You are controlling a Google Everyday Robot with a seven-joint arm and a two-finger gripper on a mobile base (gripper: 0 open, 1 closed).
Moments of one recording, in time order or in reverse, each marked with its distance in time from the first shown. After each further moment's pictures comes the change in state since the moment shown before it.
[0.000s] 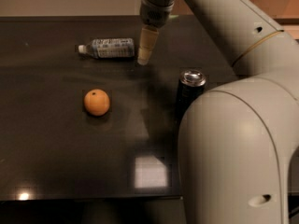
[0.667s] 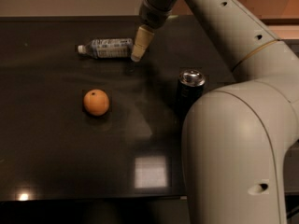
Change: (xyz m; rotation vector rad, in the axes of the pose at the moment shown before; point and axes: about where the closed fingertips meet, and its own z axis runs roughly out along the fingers) arm -0.025 -0.022 0.018 0.026 -0.162 0.058
